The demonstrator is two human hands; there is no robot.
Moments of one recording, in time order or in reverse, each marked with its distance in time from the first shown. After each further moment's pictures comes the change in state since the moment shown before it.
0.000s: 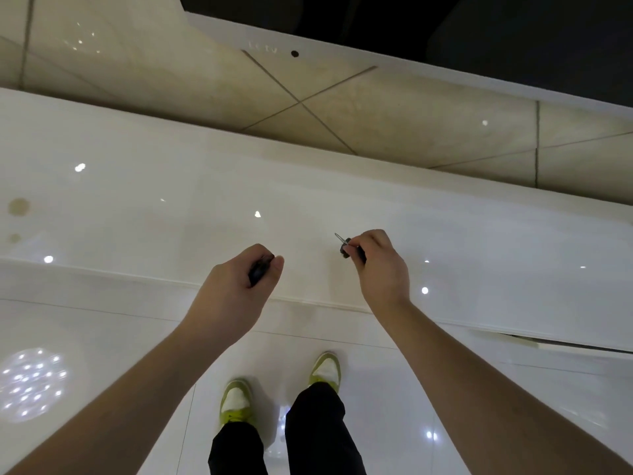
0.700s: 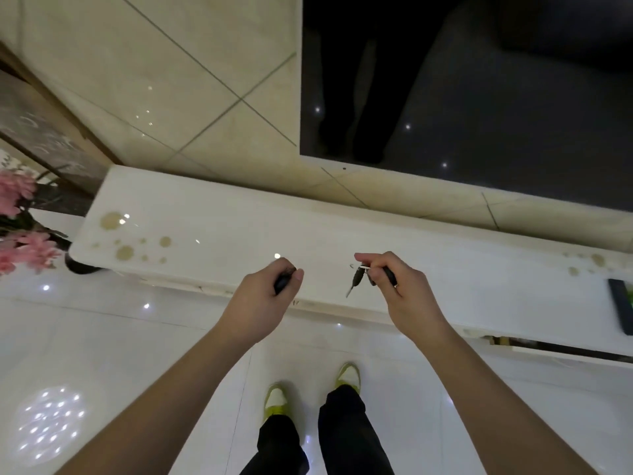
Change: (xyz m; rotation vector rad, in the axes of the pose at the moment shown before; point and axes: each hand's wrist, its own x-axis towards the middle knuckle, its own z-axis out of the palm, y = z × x) left_hand -0.135 0.089 -0.174 -0.091 0.021 0.153; right_hand -0.121 -0.212 -0.209 0.496 -0.138 -0.084
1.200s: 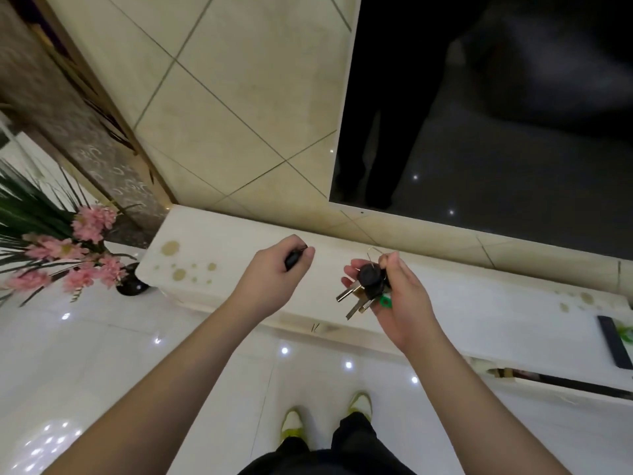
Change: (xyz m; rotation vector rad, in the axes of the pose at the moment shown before) left_hand -0.053 0.093 -0.109 0.012 0.155 0.167; right_hand -0.045 -0.140 0.015 1.135 0.030 0.232
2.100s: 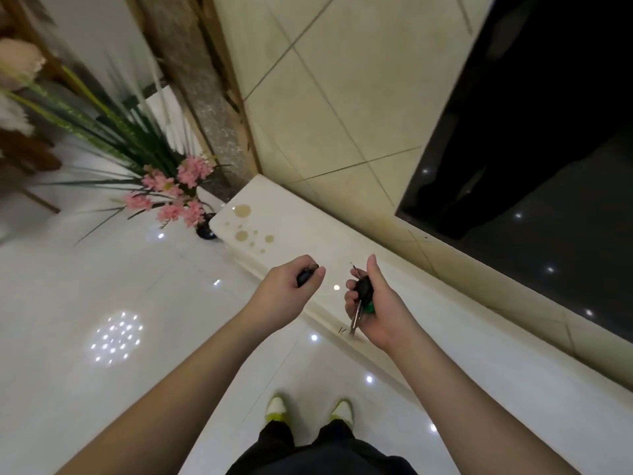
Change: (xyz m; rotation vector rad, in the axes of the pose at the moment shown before) left_hand -0.034 -0.004 0.015 -0.017 0.208 -0.335; right_hand 0.066 0.024 0.024 -0.142 -0.089 0.617
